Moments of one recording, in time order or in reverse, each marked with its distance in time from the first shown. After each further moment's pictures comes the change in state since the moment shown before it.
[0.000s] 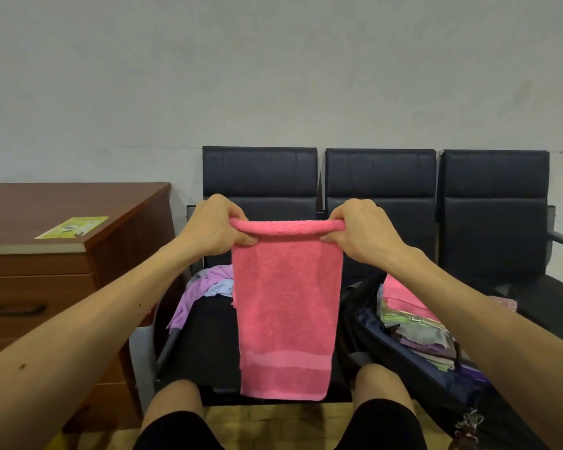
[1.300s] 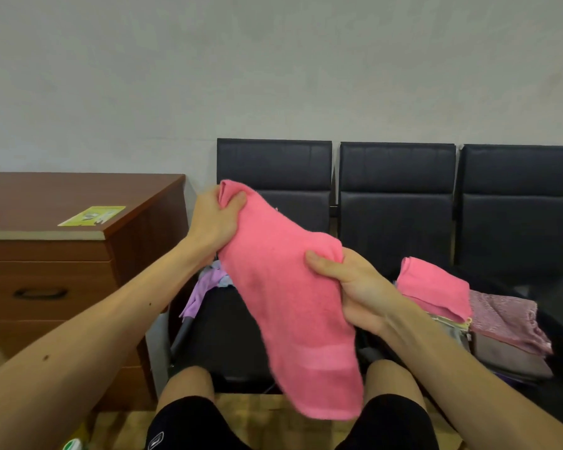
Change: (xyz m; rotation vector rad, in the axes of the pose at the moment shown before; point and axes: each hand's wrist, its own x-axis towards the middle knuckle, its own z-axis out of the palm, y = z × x) left_hand -0.011 -0.012 0.010 -0.574 0.314 -0.120; right_hand -0.064 -0.030 0.042 1.682 -0.495 0.300
